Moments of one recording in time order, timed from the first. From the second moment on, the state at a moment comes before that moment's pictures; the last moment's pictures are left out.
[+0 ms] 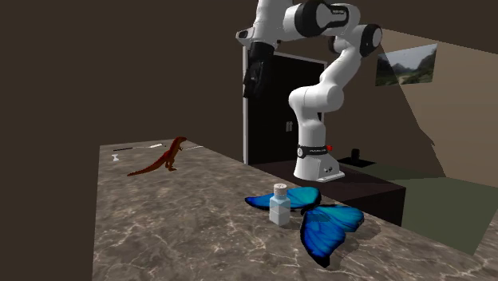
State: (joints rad) arm 0.13 -0.91 0.20 -2.74 0.06 2.05 0.27
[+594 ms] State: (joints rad) arm 0.23 -0.77 0.39 -2.90 0.17 2.39 0.41
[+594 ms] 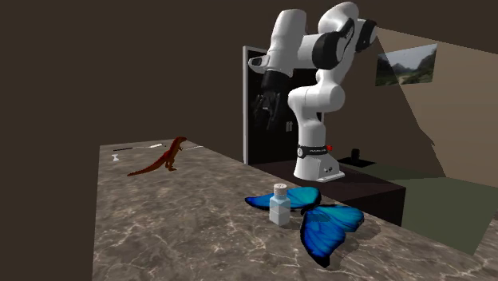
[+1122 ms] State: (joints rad) arm 0.20 -0.47 0.63 -2.92 0.16 2.77 0.60
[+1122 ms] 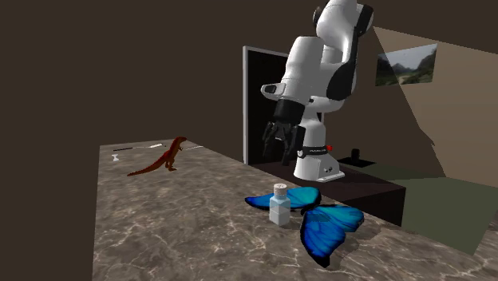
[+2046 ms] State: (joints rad) arm -1.08 -0.25 1.94 -2.80 -0.24 3.16 1.03
